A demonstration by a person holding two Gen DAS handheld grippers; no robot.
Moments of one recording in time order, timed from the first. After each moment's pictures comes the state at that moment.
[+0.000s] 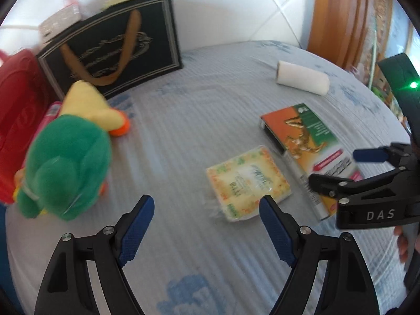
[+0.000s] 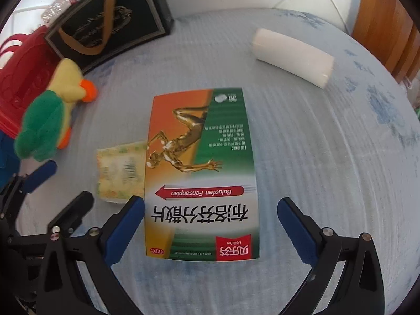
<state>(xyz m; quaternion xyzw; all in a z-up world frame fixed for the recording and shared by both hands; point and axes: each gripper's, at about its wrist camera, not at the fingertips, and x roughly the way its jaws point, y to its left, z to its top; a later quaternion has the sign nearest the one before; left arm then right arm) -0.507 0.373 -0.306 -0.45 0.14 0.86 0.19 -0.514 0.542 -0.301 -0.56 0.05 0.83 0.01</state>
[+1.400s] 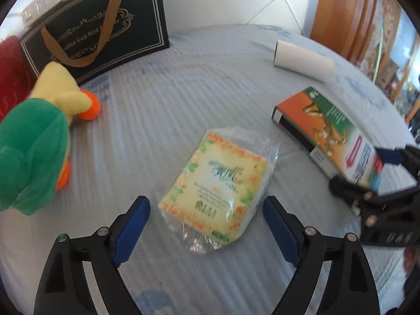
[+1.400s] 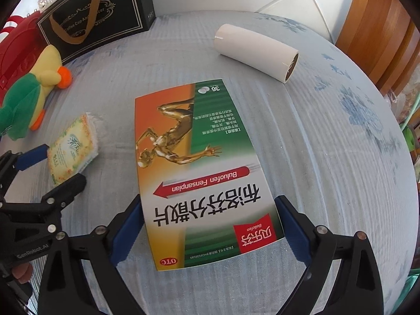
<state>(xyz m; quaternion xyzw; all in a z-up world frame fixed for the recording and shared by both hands) -0.521 0.398 -0.343 -0.48 0.11 0.85 0.19 -0.494 0.572 -0.312 -0.54 0.01 0.84 0.02</state>
